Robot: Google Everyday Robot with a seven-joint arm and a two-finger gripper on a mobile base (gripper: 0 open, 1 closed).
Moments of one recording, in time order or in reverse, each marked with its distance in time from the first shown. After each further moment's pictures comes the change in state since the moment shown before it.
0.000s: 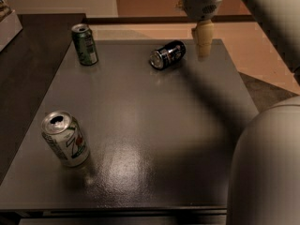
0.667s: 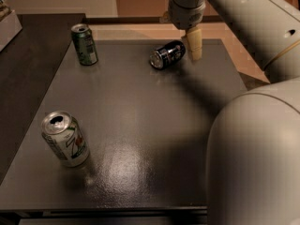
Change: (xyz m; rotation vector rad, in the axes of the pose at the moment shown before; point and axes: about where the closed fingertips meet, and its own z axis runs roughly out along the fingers) arm -0.021 -0.014 0.044 -0.059 0.019 -0.191
